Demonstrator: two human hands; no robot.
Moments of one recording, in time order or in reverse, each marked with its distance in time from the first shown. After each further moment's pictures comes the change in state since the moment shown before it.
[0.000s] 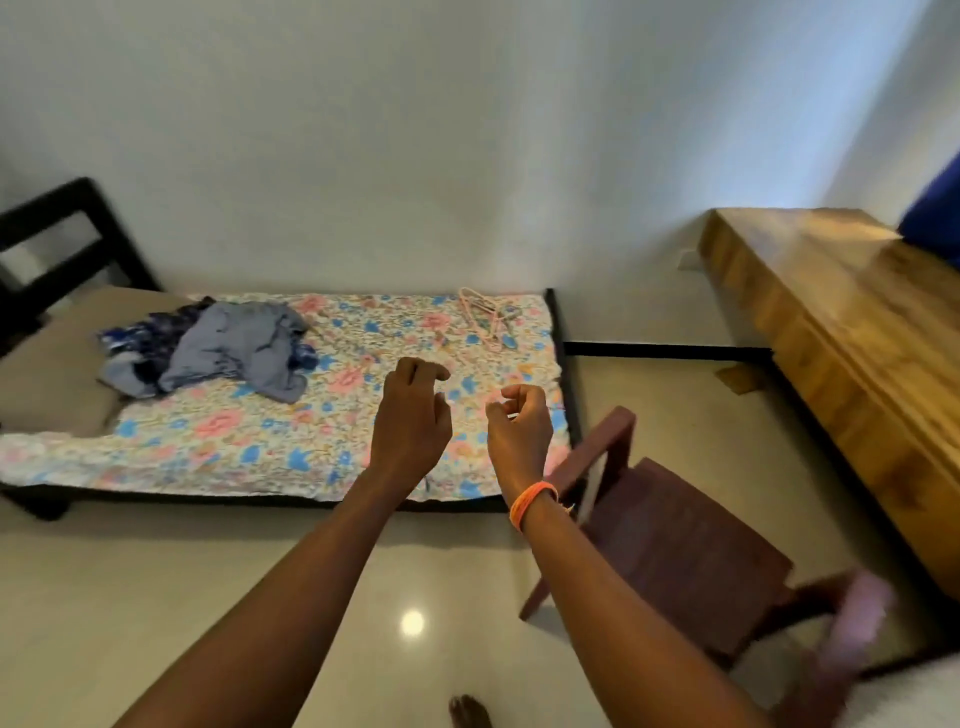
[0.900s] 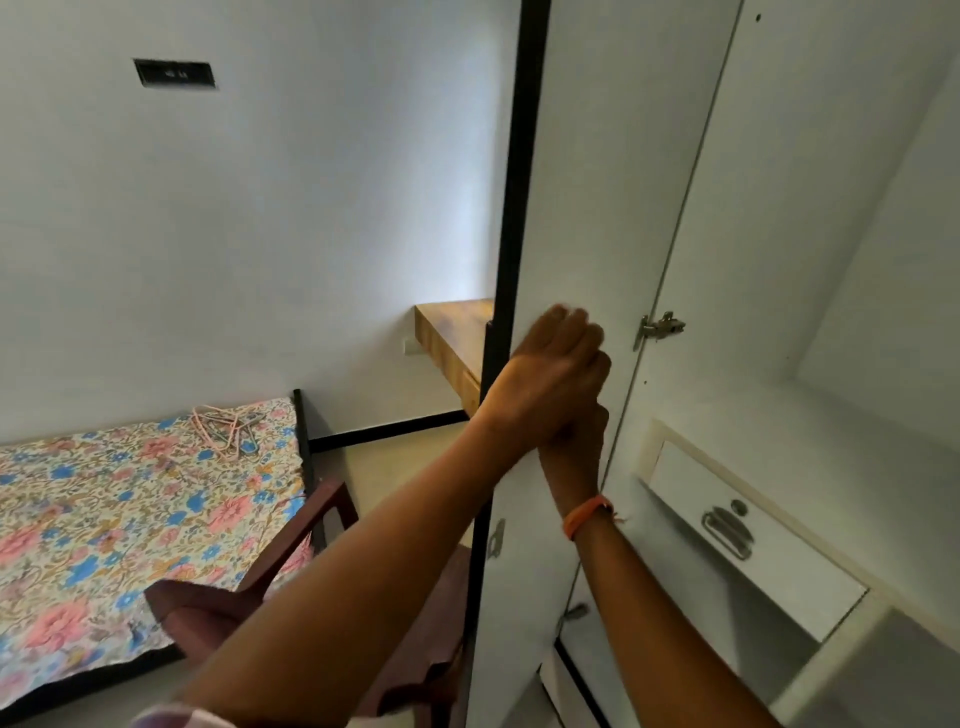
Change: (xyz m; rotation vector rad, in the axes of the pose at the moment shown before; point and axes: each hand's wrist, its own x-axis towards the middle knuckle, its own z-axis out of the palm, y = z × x) left_hand -0.101 0.603 0.045 0.282 0.138 1.238; right_hand -0.027 -0.047 -0.550 -0.457 0.582 -0.201
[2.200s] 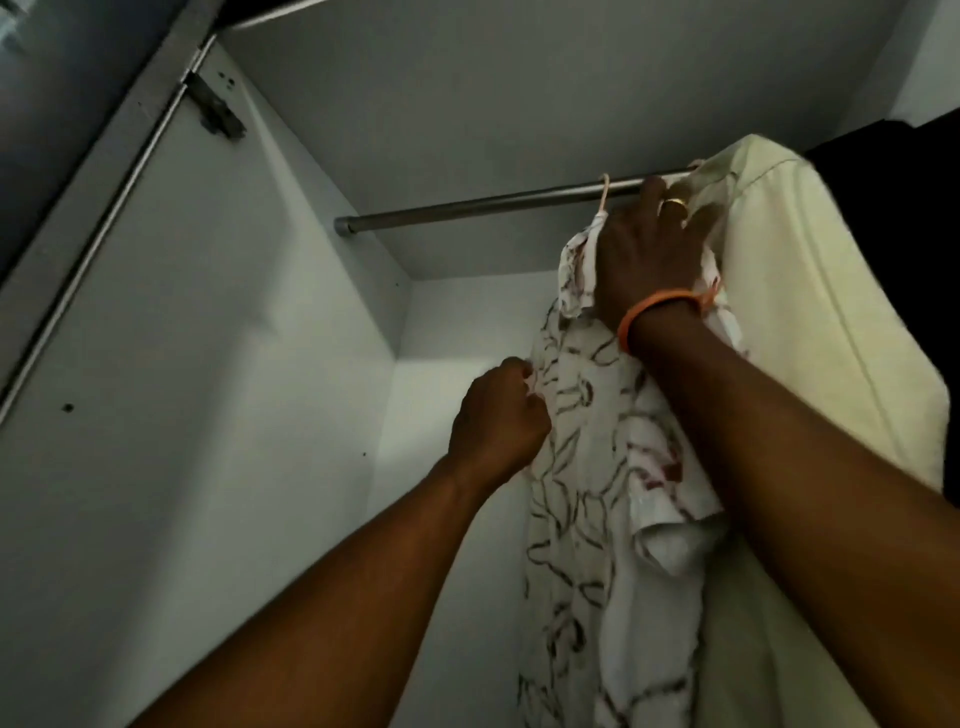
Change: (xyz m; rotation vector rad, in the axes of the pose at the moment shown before) left_hand 0.609 0.157 -0.158 -1.389 0.645 -0.195; right_hand 0.330 -0.220 -0.680 -1.428 1.265 -0.326
